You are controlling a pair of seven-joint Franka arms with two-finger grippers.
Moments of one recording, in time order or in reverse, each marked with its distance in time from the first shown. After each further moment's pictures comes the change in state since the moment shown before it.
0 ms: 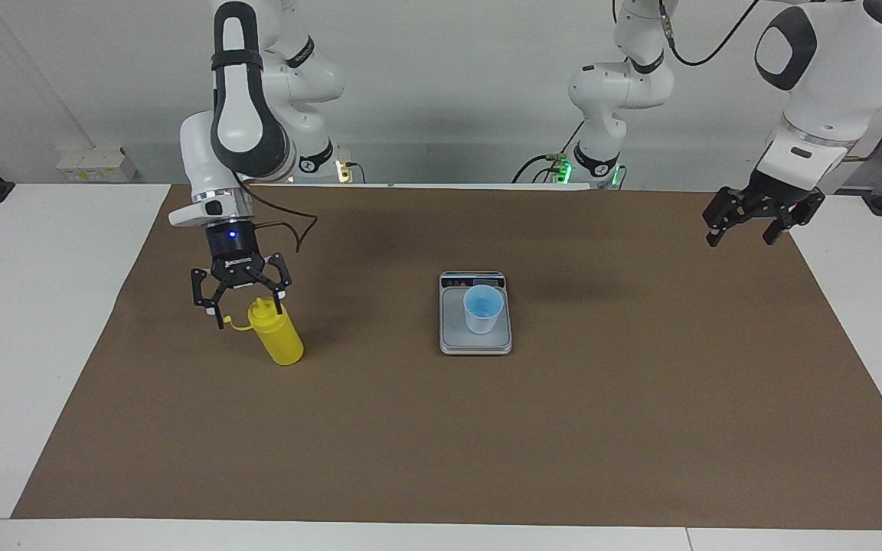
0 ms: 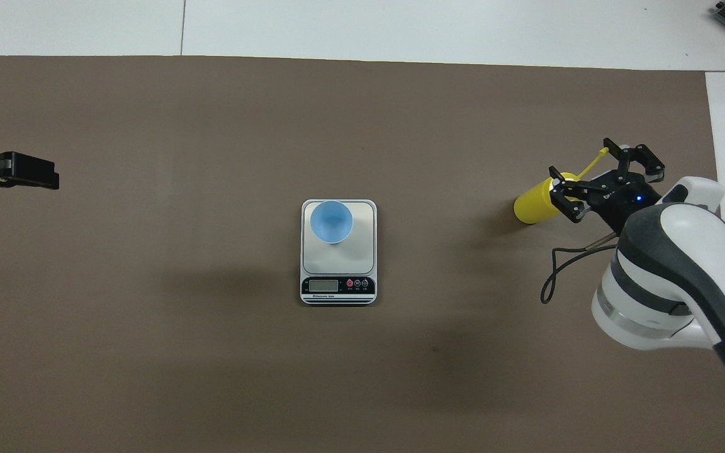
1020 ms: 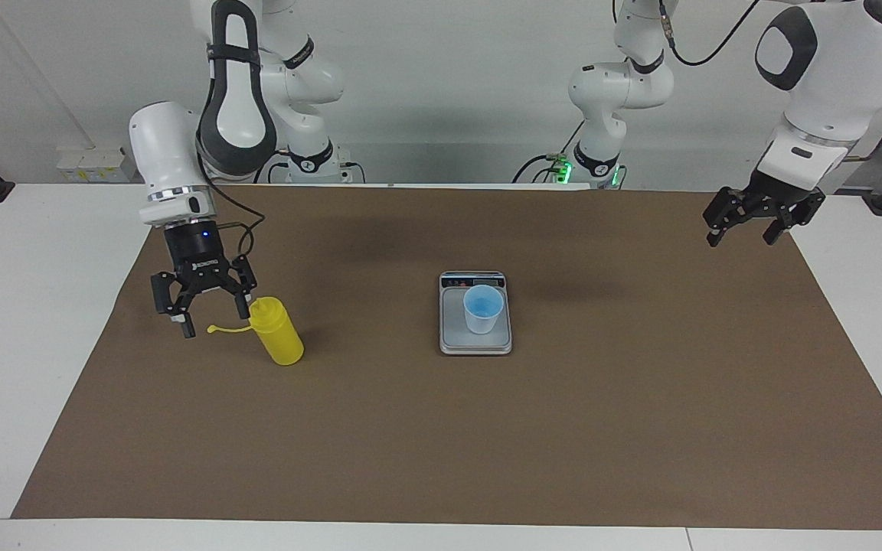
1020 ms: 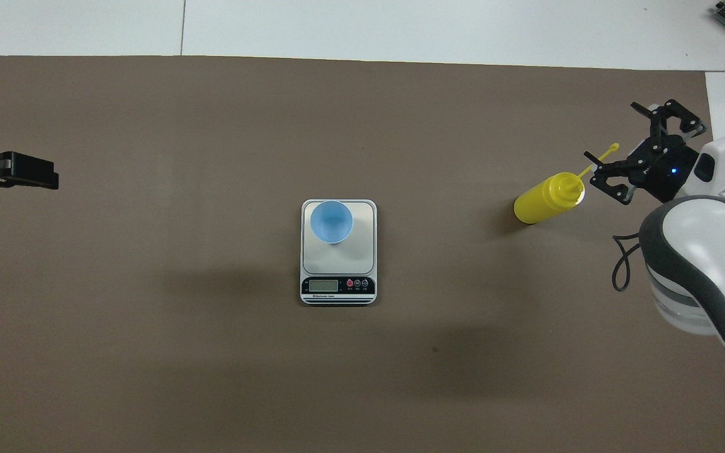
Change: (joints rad) left arm 0.000 0.000 0.001 0.000 0.000 0.000 0.000; right arm -0.134 0.006 -0.013 0.070 -0.590 -0.193 0.008
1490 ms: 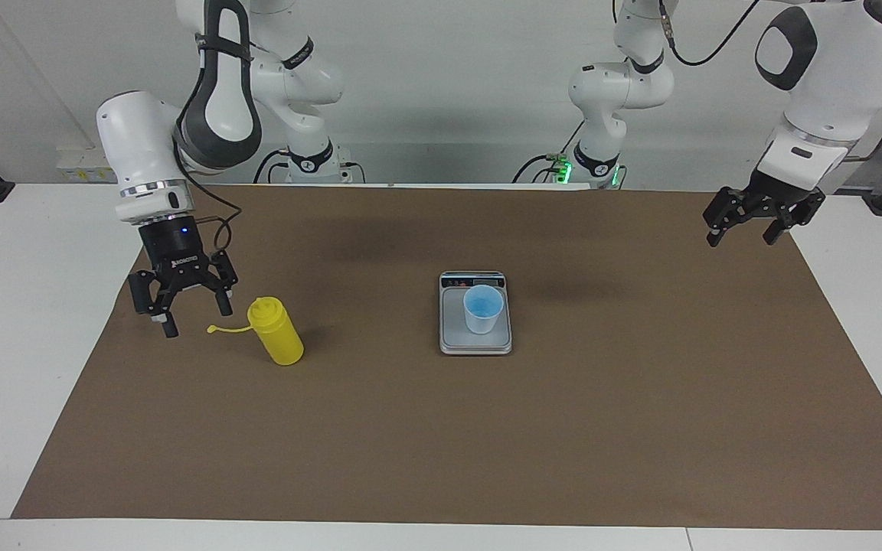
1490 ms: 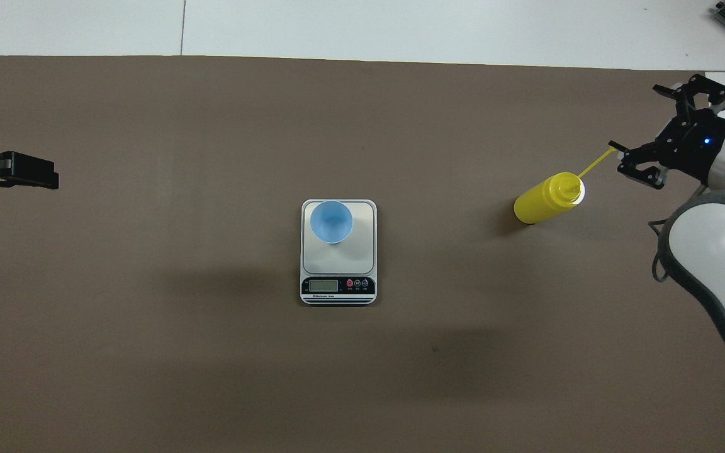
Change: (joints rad) left arm 0.000 0.000 -0.001 0.000 0.000 0.001 0.000; right arm -0.051 -0.001 -0.002 0.119 -0.537 -0.205 0.515
